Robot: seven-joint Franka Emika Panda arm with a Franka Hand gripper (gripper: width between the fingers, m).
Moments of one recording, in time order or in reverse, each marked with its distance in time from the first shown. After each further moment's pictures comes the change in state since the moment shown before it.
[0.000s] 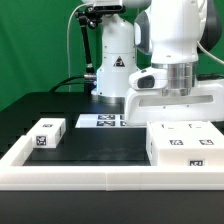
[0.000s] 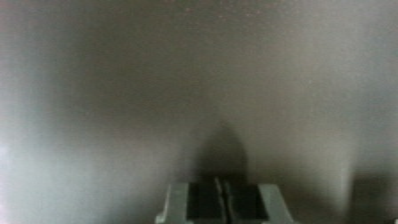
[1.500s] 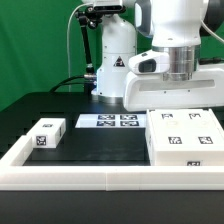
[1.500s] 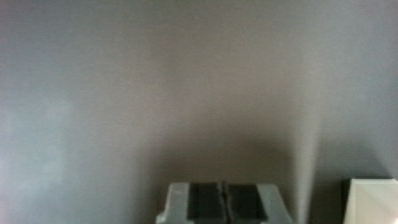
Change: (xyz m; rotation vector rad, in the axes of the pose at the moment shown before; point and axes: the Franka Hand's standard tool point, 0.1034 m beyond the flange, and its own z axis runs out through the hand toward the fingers) arm 0.004 0.001 -0.041 -0.013 -0.065 -0.048
